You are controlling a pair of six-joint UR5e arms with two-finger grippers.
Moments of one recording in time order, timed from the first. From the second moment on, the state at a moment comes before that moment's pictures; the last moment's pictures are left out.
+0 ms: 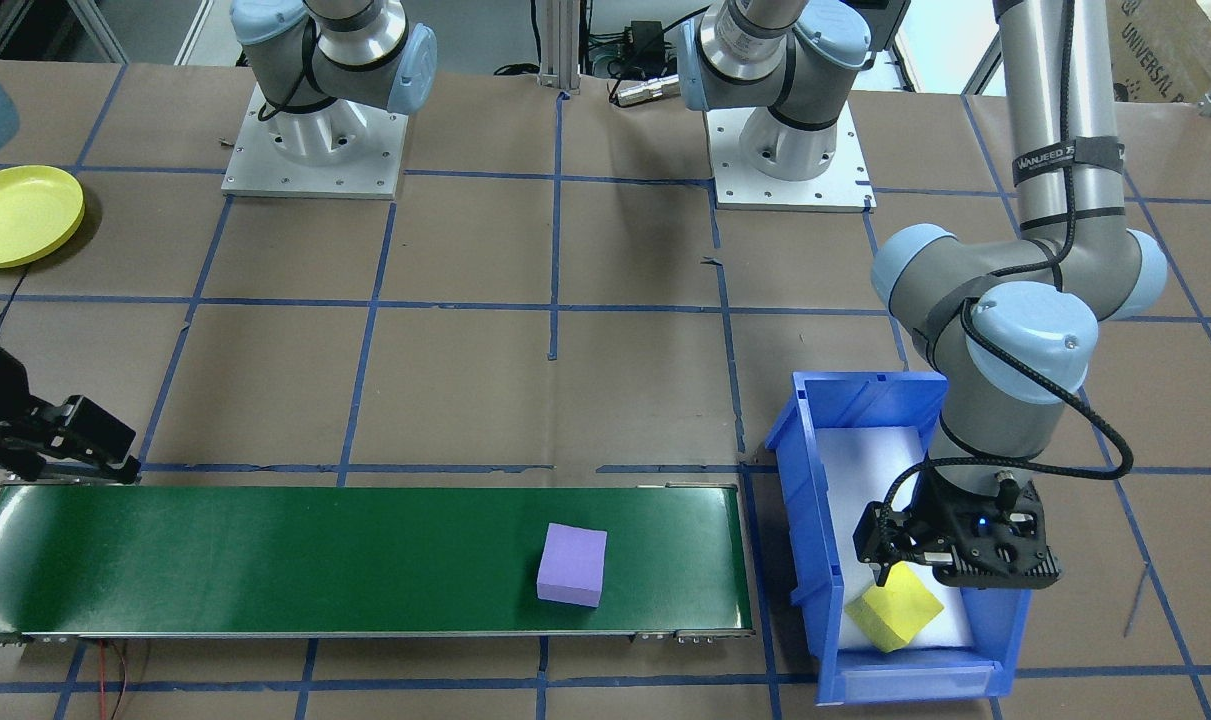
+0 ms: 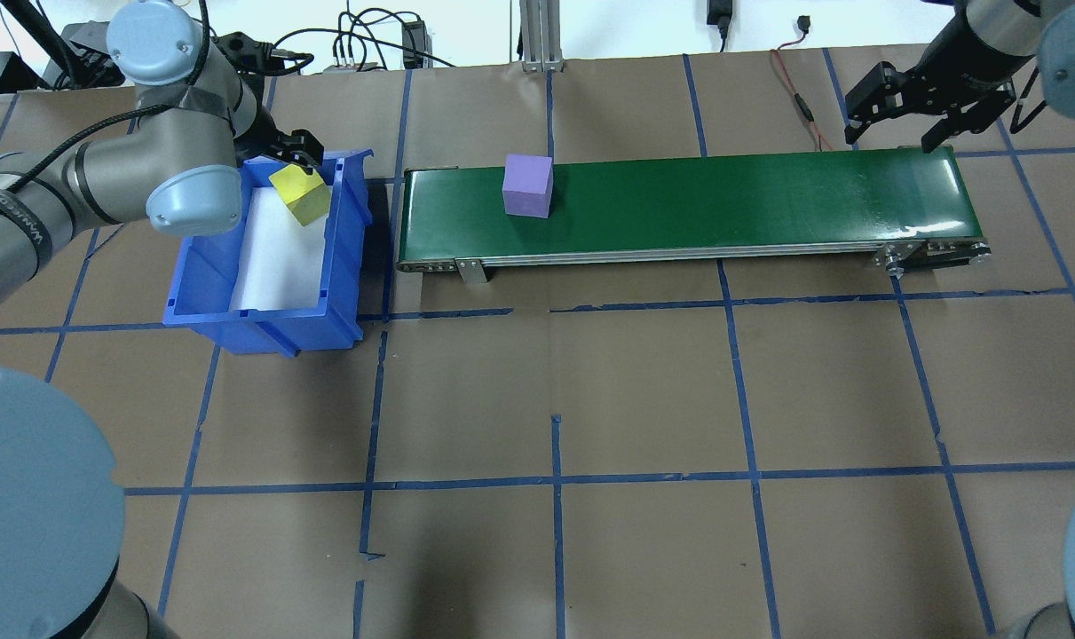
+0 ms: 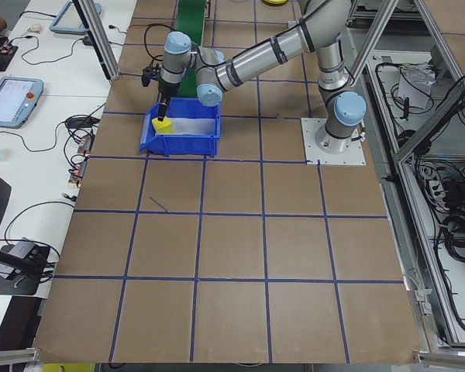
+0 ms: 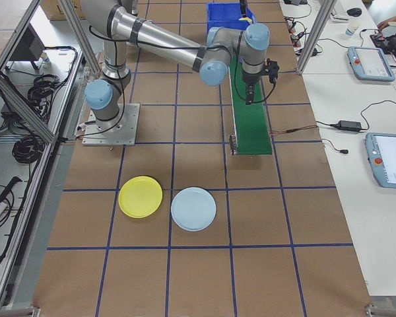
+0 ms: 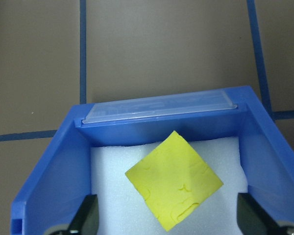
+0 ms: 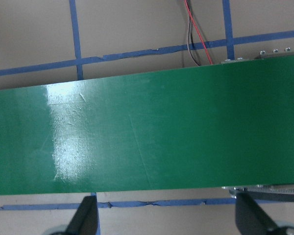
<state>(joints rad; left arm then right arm) -1.43 -2.03 -1.64 -0.69 1.65 0.29 1.25 -1.26 1.52 -1.90 -1.38 -0.22</state>
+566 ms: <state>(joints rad) -1.41 -2.03 -1.65 -0.69 1.62 0.68 1.22 -1.13 1.52 -2.03 -1.26 -0.25</state>
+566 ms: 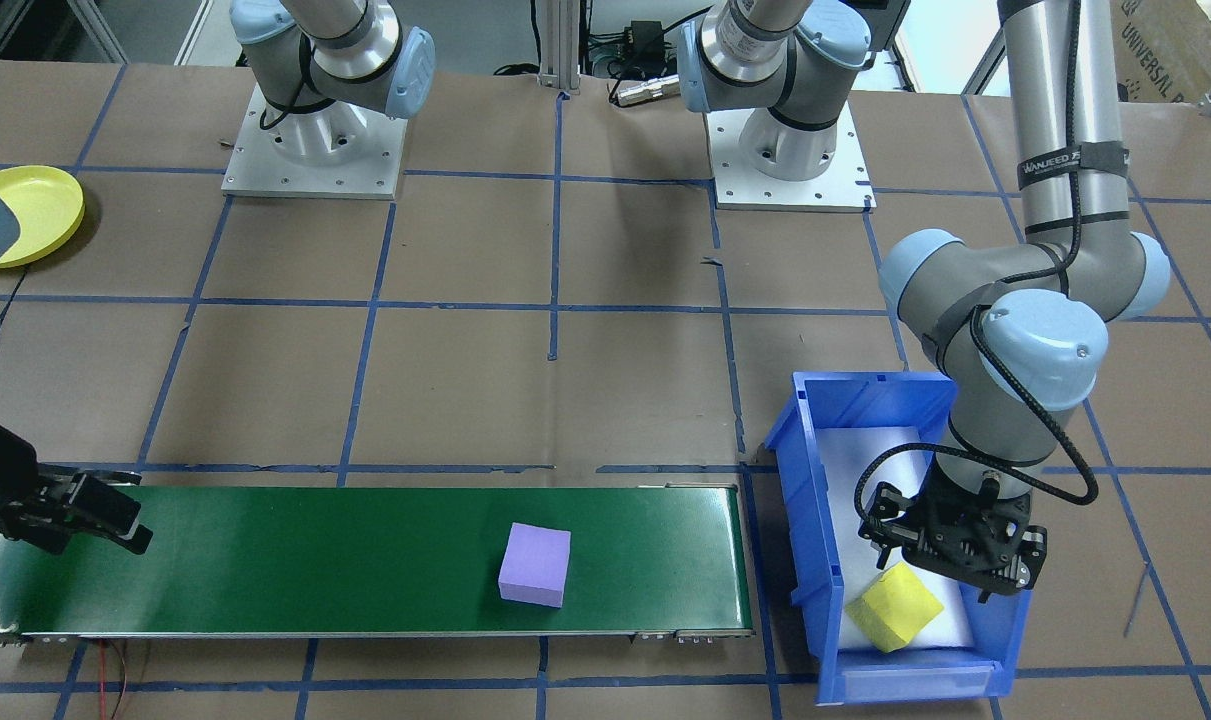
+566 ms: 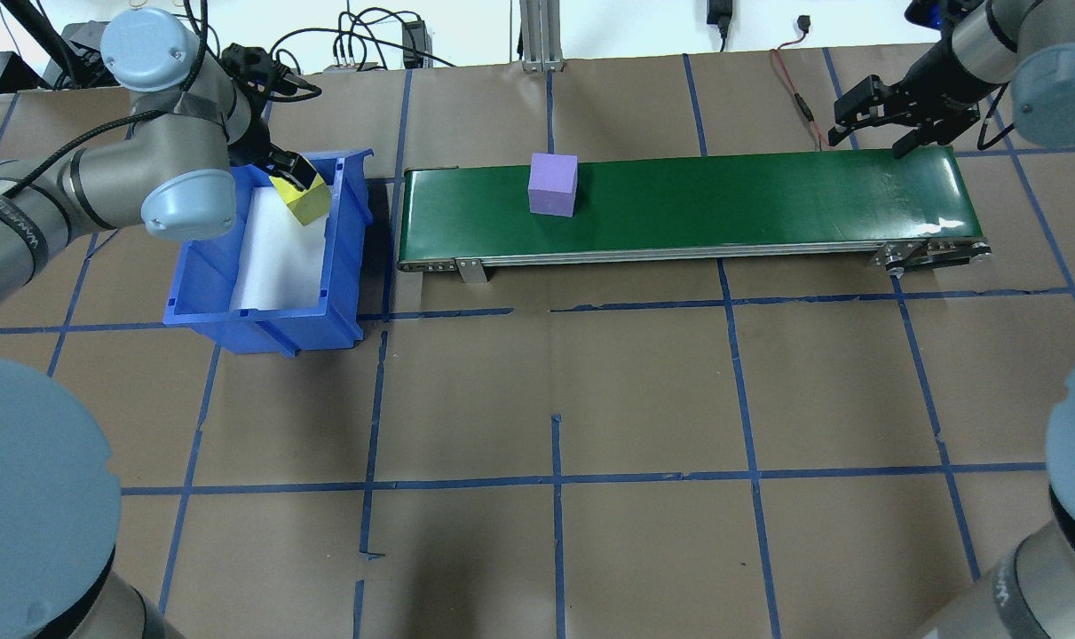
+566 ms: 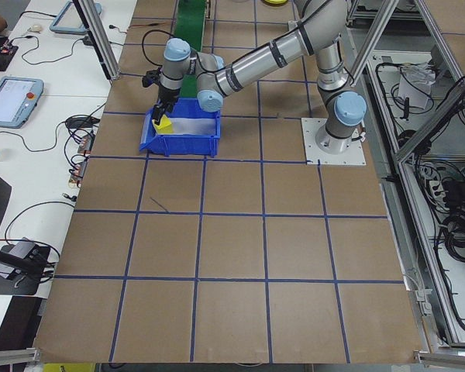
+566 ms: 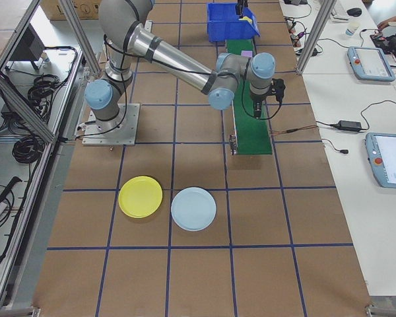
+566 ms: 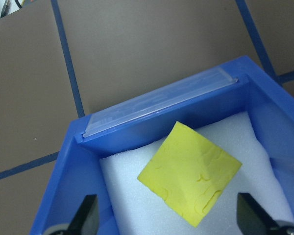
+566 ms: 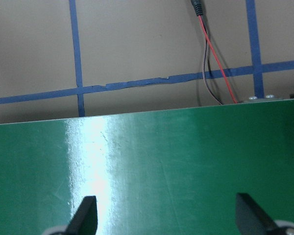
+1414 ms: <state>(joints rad) -1.37 -2.04 -1.55 -0.99 1.55 0.82 1.22 -1.11 1.55 -2.13 -1.19 -0.27</state>
